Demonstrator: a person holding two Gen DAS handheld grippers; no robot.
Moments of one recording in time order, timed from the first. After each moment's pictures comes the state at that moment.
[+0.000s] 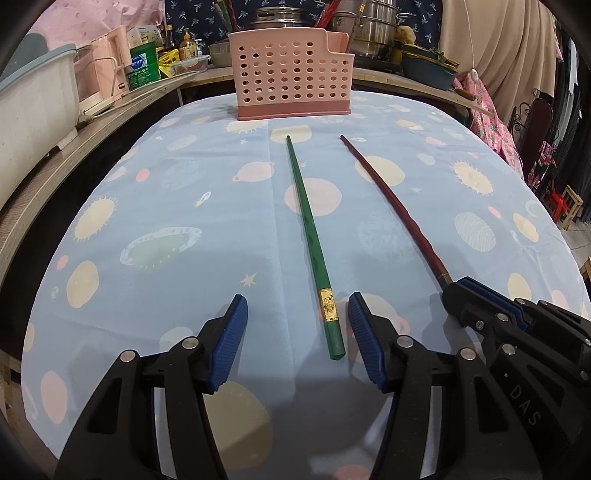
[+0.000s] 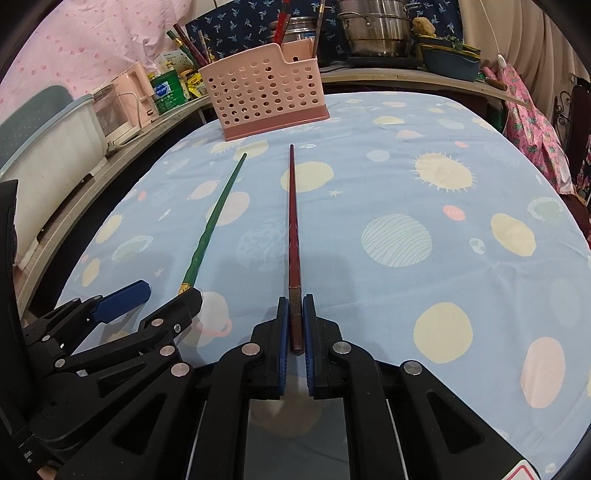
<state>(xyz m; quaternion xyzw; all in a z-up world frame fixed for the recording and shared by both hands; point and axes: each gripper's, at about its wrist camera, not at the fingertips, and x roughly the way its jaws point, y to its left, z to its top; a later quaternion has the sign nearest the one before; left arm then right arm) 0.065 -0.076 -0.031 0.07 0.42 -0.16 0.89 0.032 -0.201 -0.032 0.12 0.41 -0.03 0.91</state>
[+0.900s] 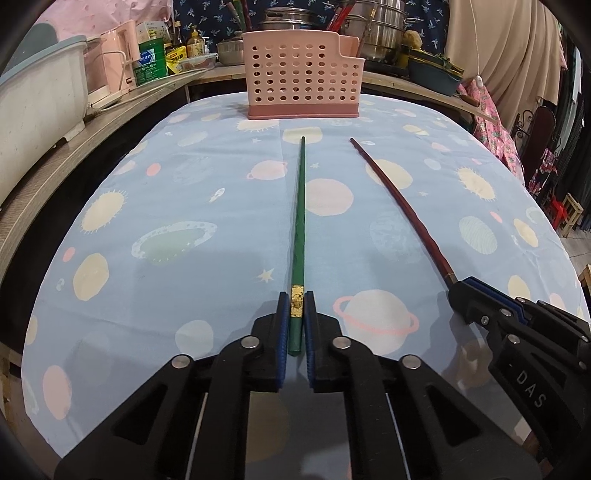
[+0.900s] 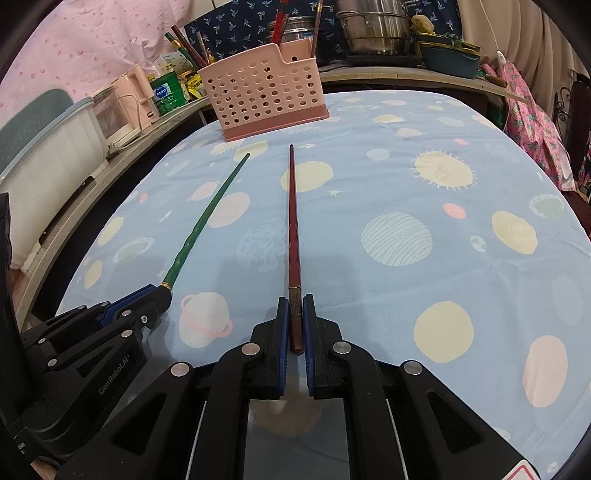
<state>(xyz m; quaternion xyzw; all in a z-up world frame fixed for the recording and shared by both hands) 0.064 -0.064 -0.028 0.05 0.42 -0.15 0.89 0.032 -0.202 -0.033 0.12 0.41 -0.02 0.90</state>
